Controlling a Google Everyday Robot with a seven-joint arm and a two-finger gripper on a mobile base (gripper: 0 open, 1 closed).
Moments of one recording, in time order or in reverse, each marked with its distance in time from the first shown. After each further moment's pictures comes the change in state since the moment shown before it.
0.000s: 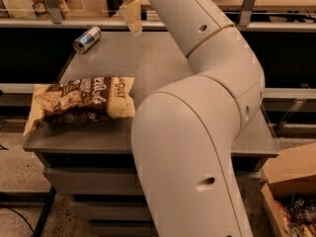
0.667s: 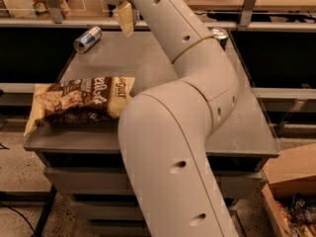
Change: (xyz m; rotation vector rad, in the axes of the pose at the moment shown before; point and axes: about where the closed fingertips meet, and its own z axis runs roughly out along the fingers) arm -0.010 -0.033 0.041 0.086 -0.037 -0.115
